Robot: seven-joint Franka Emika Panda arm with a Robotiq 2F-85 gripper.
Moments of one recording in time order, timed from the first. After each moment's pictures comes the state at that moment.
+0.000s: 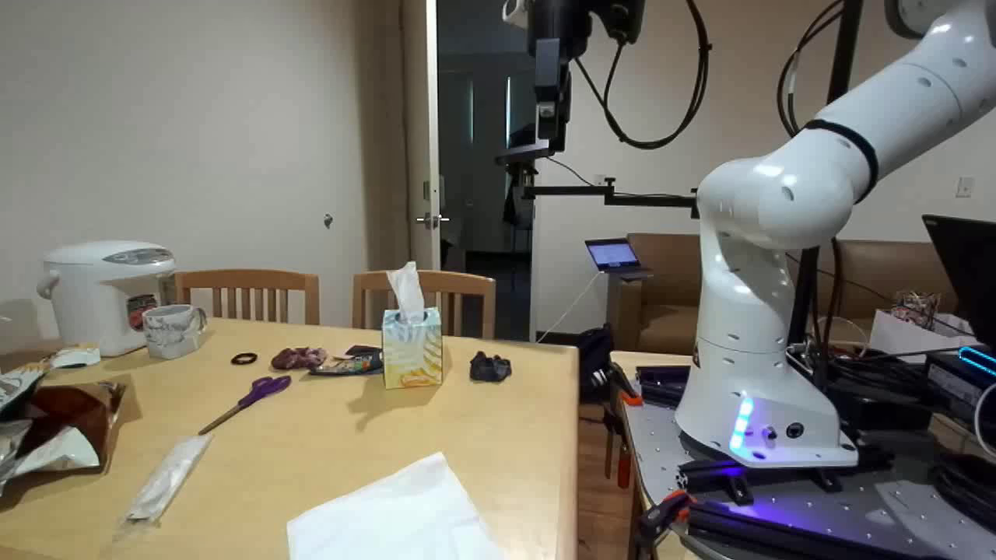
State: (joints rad) arm 0.02 -0.93 0.02 -2.51 0.11 1.59 0.16
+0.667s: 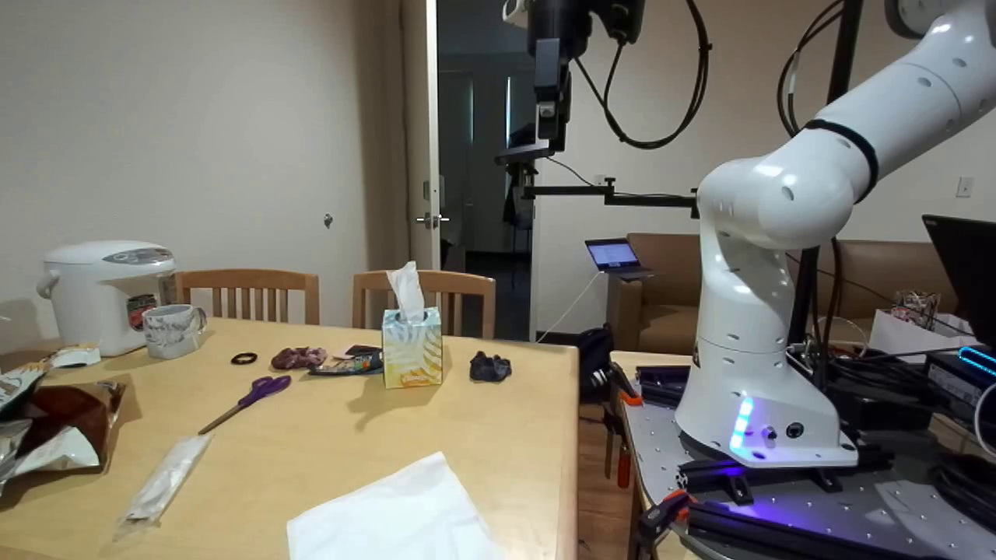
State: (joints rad) arm 0.02 -0.93 0.02 -2.51 0.11 1.59 0.16
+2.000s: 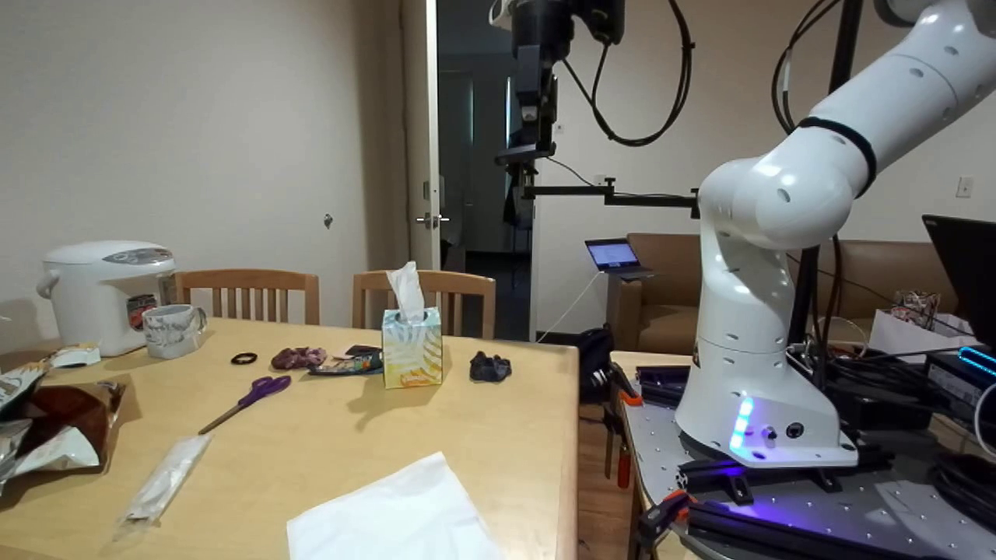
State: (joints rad) arm 0.00 -0.85 0.02 -2.47 0.08 1.62 0.15
